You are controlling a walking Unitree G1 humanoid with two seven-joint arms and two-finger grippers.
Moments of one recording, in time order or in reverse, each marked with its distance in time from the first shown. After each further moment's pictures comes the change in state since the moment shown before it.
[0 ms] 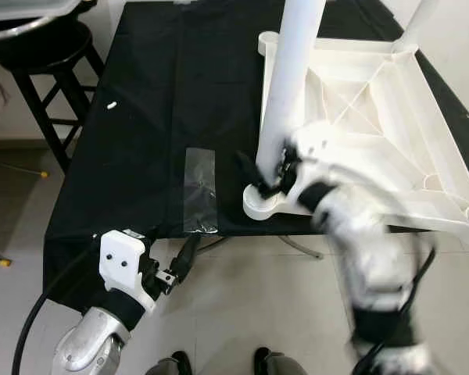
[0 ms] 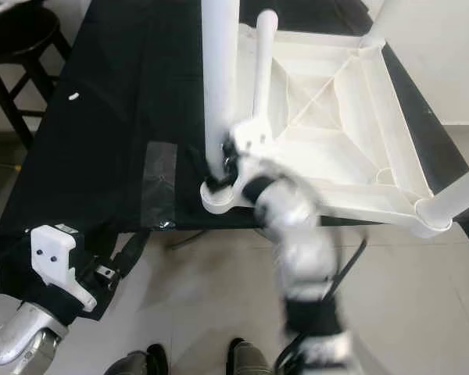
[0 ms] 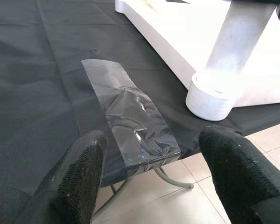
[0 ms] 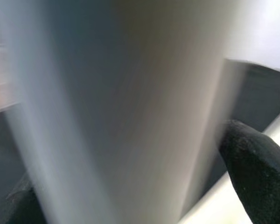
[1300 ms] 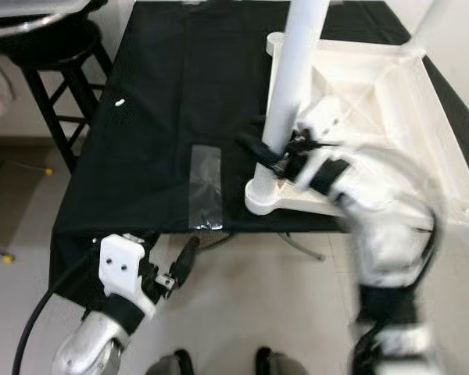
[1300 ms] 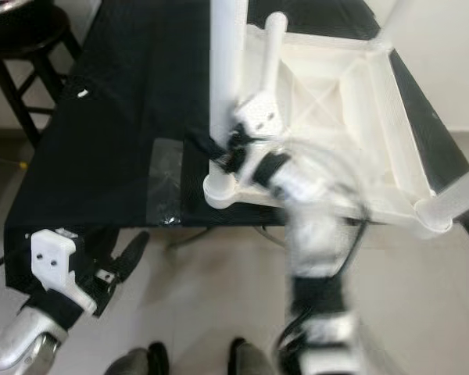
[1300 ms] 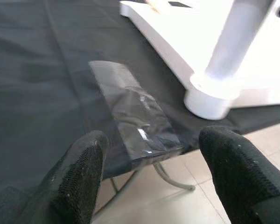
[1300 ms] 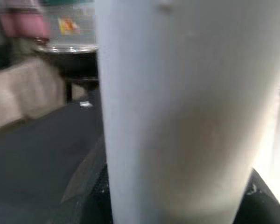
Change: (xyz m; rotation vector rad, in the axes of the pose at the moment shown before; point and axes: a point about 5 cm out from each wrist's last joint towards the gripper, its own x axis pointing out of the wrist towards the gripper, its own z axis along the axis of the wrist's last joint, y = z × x) left arm -0.001 0.000 0.000 -0.005 0.001 0.000; right arm -0.008 0.032 -0.011 0.107 0.034 -0.380
